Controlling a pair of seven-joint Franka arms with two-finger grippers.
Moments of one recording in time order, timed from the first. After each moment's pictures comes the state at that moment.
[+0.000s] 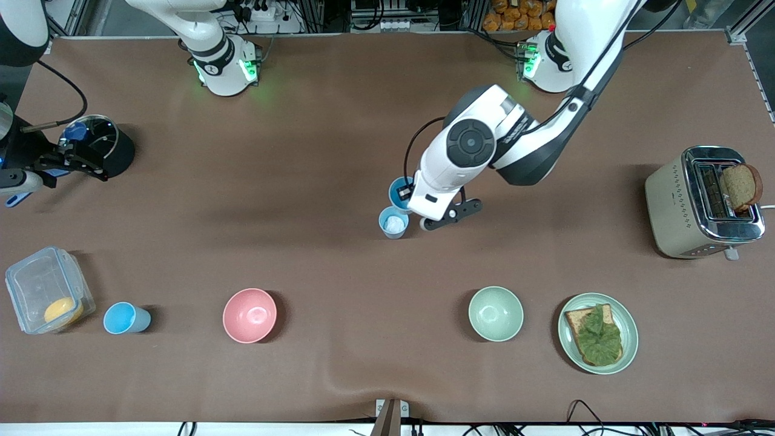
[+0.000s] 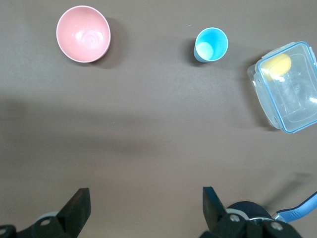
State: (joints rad) left arm -0.24 0.58 -0.55 -1.49 0.05 1.96 -1.13; right arm -0.01 -0.02 -0.05 -1.72 0.00 1.70 -0.19
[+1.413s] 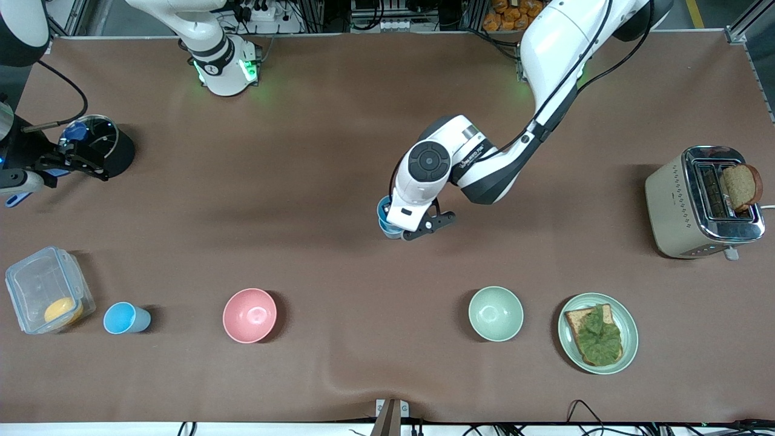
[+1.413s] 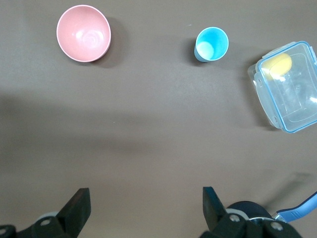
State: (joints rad) left arm -0.34 0.71 -0.50 -1.49 0.18 2.10 -1.24; right arm -0.01 -0.02 -0.04 -1.72 0.00 1.70 -0.19
